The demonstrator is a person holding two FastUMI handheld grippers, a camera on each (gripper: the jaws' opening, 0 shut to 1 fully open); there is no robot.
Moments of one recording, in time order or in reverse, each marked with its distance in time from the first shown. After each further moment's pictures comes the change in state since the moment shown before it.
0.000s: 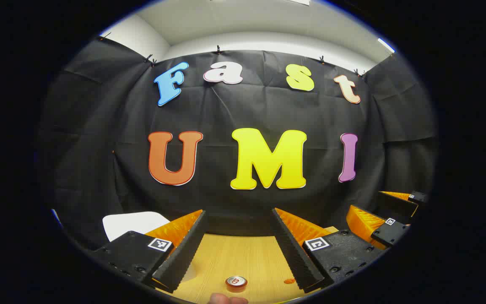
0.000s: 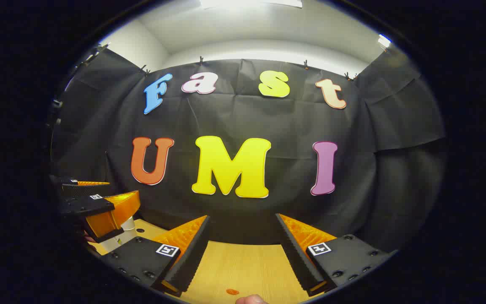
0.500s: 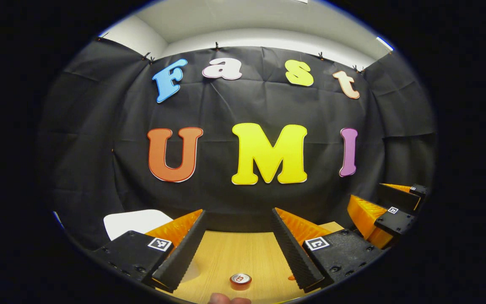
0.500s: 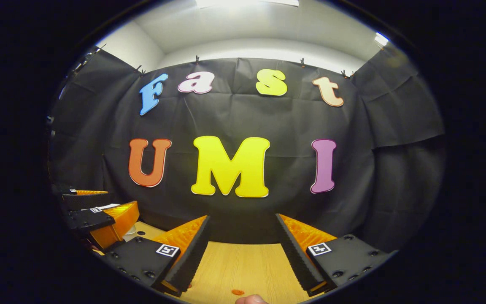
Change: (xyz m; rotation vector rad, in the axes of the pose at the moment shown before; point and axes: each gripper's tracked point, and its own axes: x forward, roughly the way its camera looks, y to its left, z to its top) left arm 0.000 0.009 0.002 0.004 -0.008 -0.003; right arm 0.005 0.004 0.004 0.060 0.015 -0.046
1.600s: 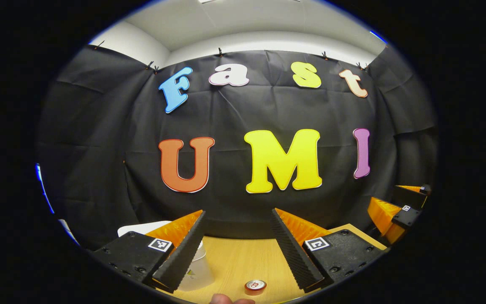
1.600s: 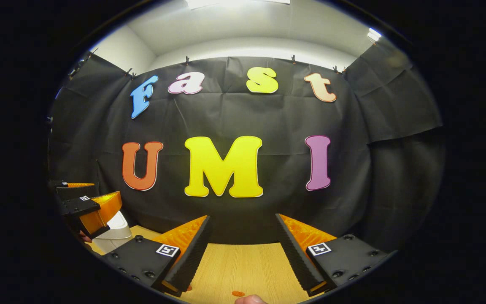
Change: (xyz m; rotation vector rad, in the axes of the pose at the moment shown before) left arm 0.012 0.033 0.016 0.067 -0.018 0.117; right arm 0.012 -0.017 0.000 0.030 0.000 -0.017
